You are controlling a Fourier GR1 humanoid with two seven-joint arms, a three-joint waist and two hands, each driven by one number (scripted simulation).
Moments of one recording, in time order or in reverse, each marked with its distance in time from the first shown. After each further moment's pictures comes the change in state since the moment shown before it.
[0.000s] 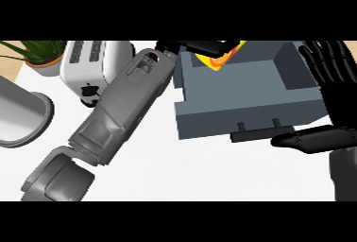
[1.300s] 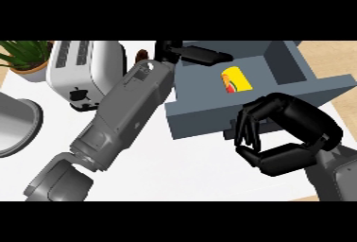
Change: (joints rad) left arm 0.074 0.000 -0.080 -0.042 0.320 -0.049 -0.208; right arm -0.052 -0.077 0.274 0.026 -0.140 0.373 0.102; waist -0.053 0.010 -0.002
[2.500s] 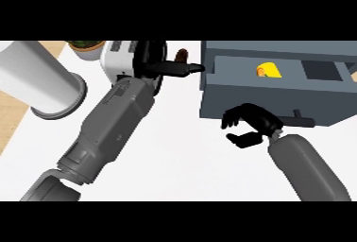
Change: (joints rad) left arm 0.209 0.050 0.021 -0.140 0.101 -0.076 -0.102; right arm -0.102 -0.012 0.202 0.759 0.784 -0.281 -0.362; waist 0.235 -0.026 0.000
